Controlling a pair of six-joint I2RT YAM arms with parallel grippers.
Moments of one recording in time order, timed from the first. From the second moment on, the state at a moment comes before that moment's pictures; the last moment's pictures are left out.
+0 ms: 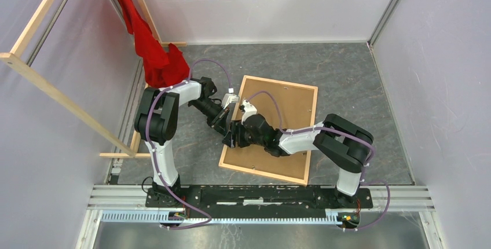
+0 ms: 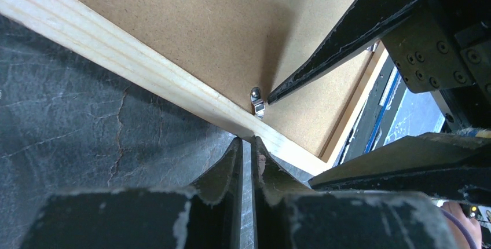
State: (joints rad) left arm -0.28 1.98 1.24 -0.98 0.82 0.73; right arm 1.02 1.82 0.81 0.50 0.00 0.77
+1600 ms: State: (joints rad) left arm -0.21 1.93 1.24 -1.02 0.76 0.76; right arm 0.91 1.35 0.75 0.31 0.10 0.57
